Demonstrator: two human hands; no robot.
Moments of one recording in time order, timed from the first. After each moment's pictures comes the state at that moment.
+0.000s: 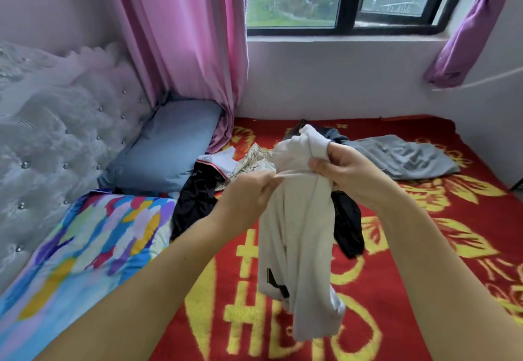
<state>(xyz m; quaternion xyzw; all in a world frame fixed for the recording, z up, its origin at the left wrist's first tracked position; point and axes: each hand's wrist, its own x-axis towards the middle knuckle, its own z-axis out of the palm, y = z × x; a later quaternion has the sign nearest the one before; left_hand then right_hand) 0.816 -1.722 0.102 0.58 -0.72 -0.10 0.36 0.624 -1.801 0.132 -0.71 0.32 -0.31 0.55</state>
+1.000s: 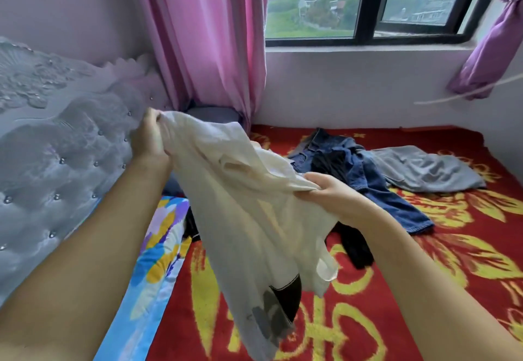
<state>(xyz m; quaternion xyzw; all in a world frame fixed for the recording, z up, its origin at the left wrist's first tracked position) 0.913 -1.724 0.184 0.65 -0.15 -0.21 0.72 0.627 -1.800 0.100 -0.72 0.35 -0.20 0.57</state>
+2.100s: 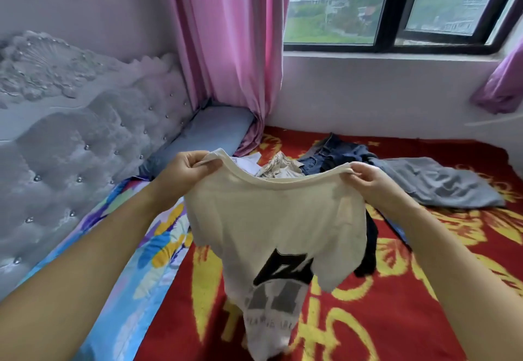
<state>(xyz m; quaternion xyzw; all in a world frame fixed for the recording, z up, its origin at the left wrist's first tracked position) 0.871 -1.674 0.133 0.62 -0.51 -0.30 0.51 0.555 -1.848 0.095 -0.77 0.37 -0.28 0.43</state>
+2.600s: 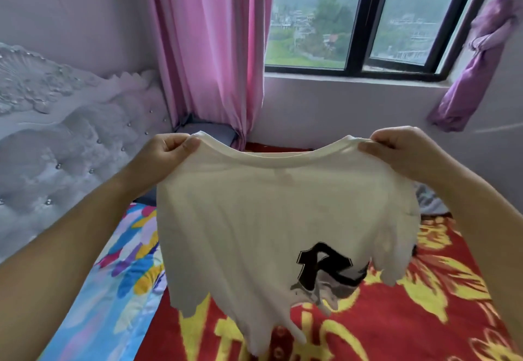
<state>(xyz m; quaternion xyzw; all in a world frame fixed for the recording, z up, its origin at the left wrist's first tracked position) 0.915 -1.666 0.183 0.61 -0.59 -0.17 0.50 0.542 -1.824 0.210 -0.86 0.38 -0.31 0.13</state>
